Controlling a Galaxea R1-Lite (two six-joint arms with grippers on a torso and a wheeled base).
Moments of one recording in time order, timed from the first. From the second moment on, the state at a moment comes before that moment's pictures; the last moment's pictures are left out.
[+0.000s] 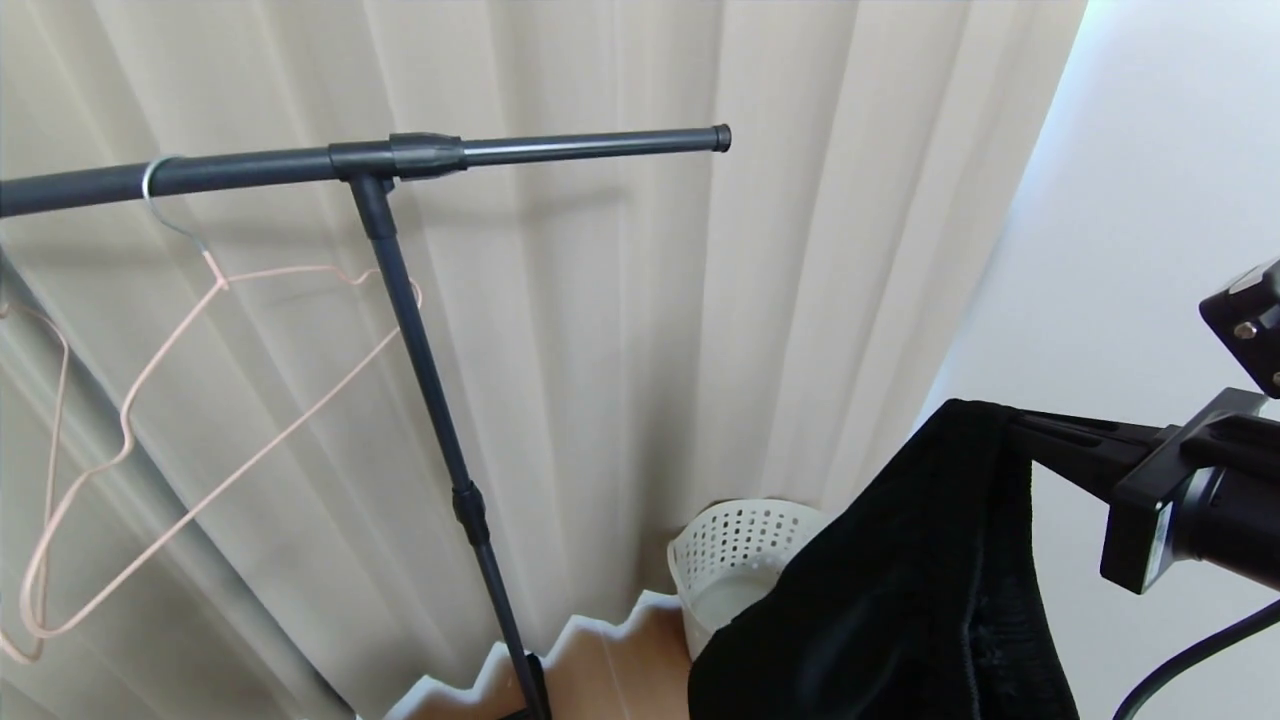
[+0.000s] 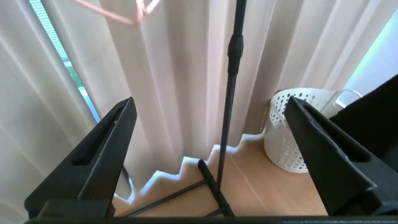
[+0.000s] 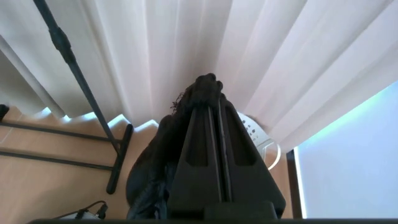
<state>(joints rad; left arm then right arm) 0.00 0.01 -0.02 0.05 -0.06 0.04 0.62 1.17 -0.68 -0.22 -0.21 -0.07</state>
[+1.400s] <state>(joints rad) 0.00 0.01 -0.02 0.05 -0.05 0.02 0.62 1.18 -0.64 -0.22 -0.21 -0.11</state>
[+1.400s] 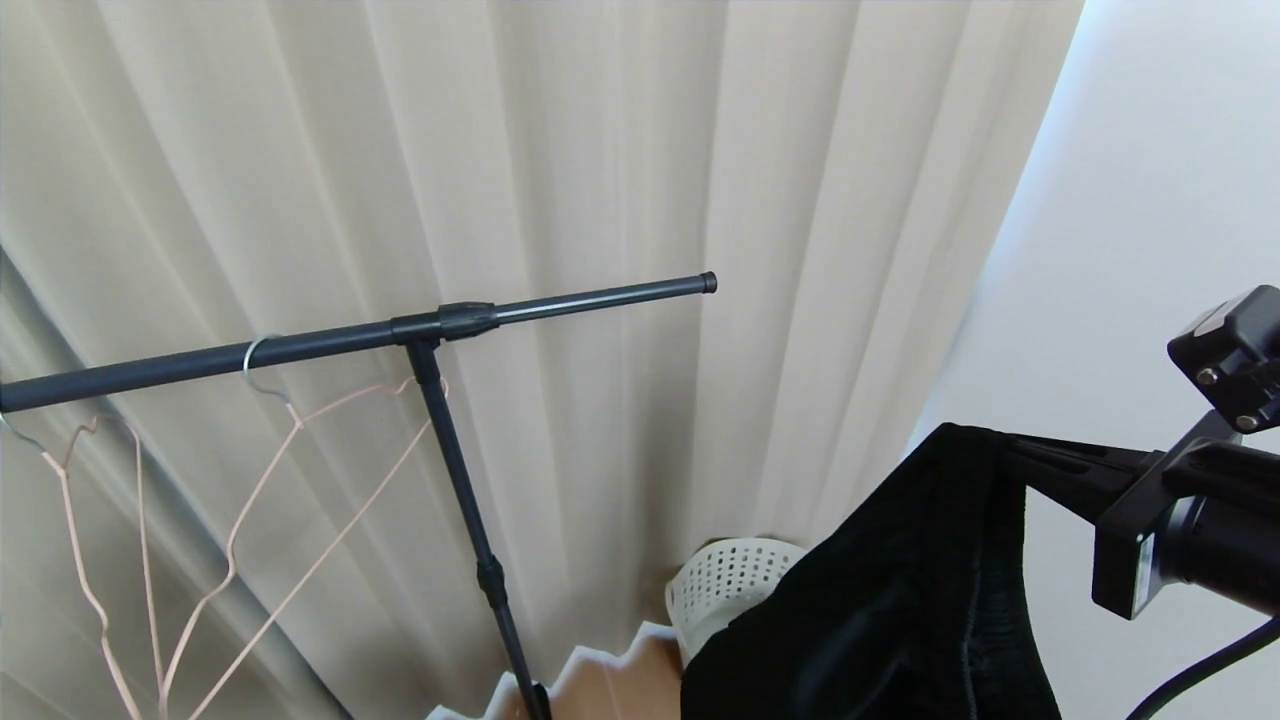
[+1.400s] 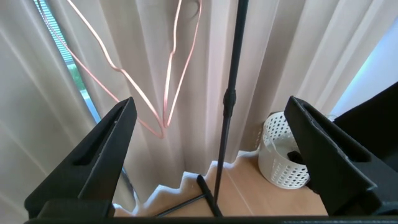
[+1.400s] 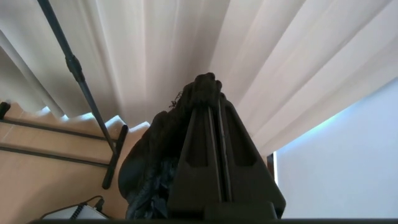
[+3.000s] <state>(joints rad) 0.00 0.01 -0.02 0.05 -0.04 0.02 0.62 1.17 -0.62 -0.28 -0.21 -0.11</state>
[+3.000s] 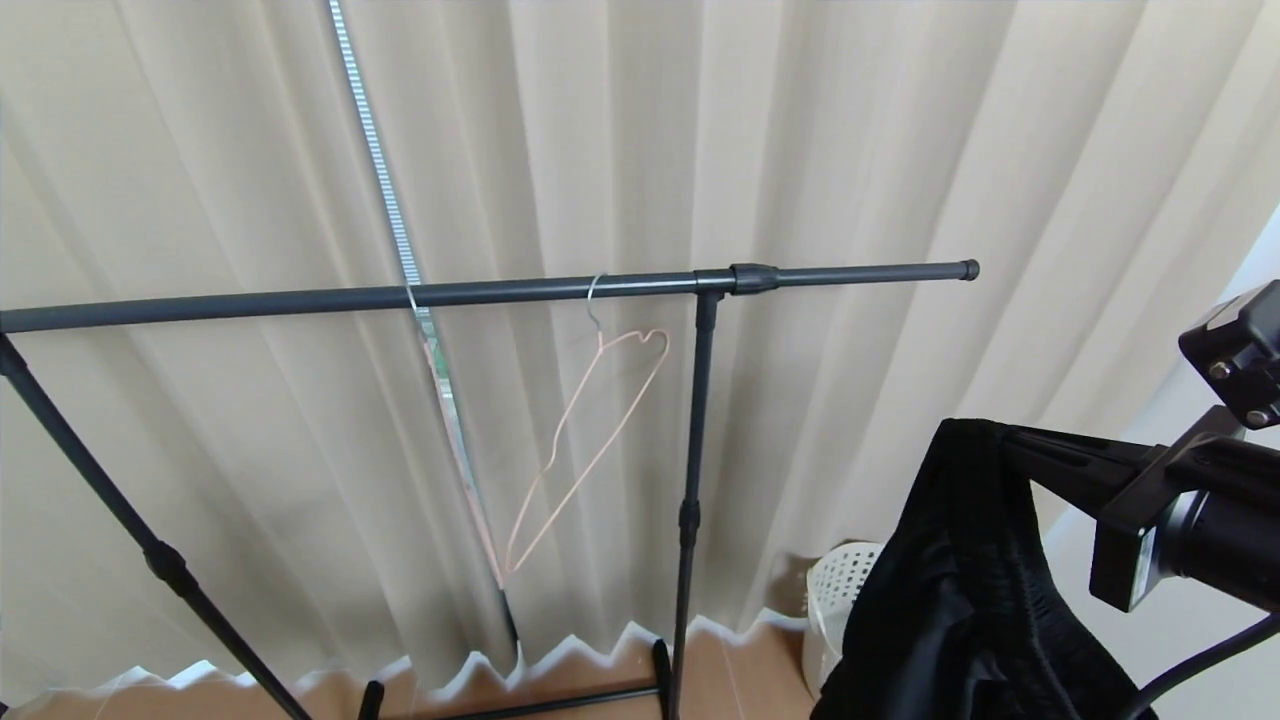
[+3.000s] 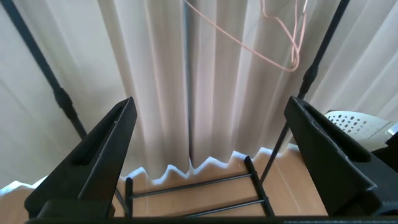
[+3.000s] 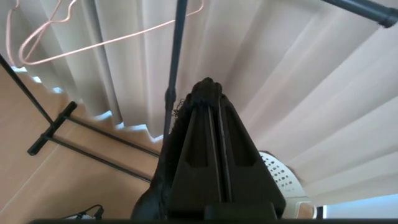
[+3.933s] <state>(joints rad) 0.00 0.01 -0.02 0.05 -0.04 0.03 0.62 1.17 -0.62 -0.28 -0.21 -0.11</state>
